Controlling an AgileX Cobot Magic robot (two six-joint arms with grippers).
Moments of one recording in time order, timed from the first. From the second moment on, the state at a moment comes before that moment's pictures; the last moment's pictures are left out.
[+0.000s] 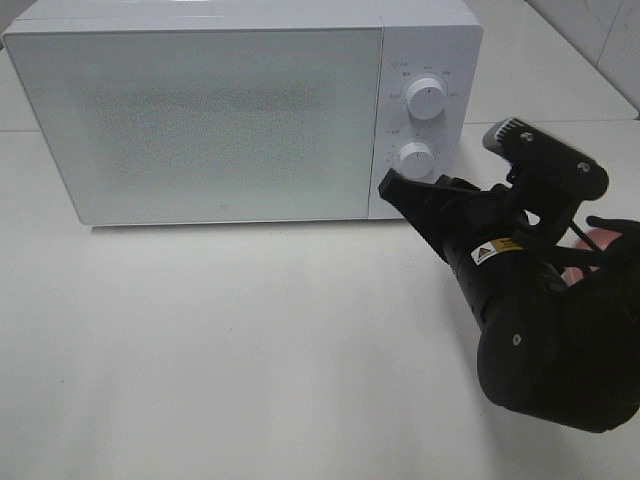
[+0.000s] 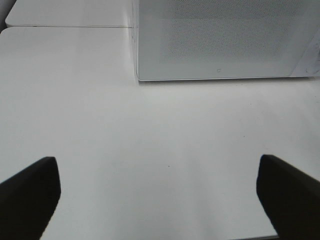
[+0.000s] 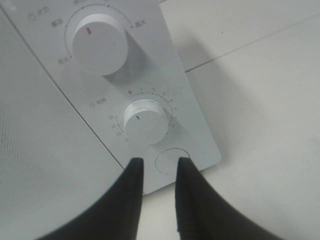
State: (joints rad) left arm 0.06 -0.01 -0.52 -0.23 1.08 0.14; right arm 0.87 1.83 -0.53 0.98 -1.20 0.21
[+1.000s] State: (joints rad) left arm 0.06 -0.01 -0.52 -0.23 1.08 0.14; right arm 0.83 1.83 -0.53 0.88 -1.01 1.15
